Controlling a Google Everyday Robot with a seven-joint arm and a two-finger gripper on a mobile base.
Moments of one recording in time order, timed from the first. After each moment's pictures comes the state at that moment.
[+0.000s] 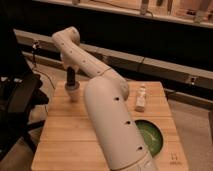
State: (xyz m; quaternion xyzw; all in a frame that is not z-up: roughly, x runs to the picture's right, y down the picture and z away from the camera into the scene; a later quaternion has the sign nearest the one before) arm -0.194 -0.131 0.906 -0.13 -0.17 -0.55 0.80
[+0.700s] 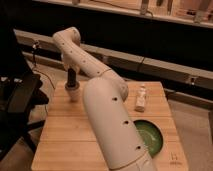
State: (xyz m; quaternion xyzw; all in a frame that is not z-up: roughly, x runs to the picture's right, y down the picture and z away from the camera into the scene) arm -0.187 -0.123 0.906 -0.16 -0.18 -0.54 0.81
